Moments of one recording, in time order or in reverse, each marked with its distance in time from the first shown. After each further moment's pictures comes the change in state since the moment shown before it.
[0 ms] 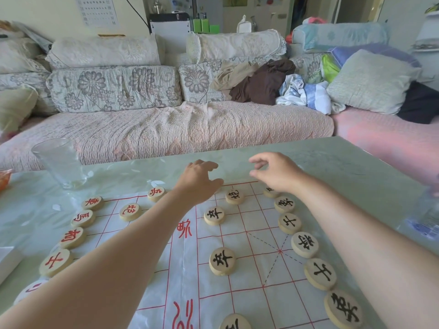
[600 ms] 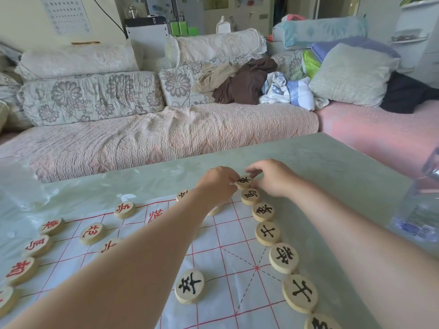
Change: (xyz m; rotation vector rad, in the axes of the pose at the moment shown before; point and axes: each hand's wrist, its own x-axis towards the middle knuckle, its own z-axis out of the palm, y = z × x) left_hand 0.039 0.078 0.056 -0.043 -0.173 0.078; right_hand 0.027 0.067 -0.007 -0.083 -0.020 0.048
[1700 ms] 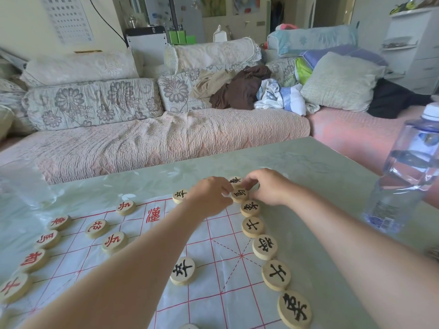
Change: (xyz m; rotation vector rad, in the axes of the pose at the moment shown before) left_hand -0.041 0.010 -0.001 0.001 -0.005 0.016; right_hand -0.048 -0.004 -0.021 -0.017 -0.096 -0.053
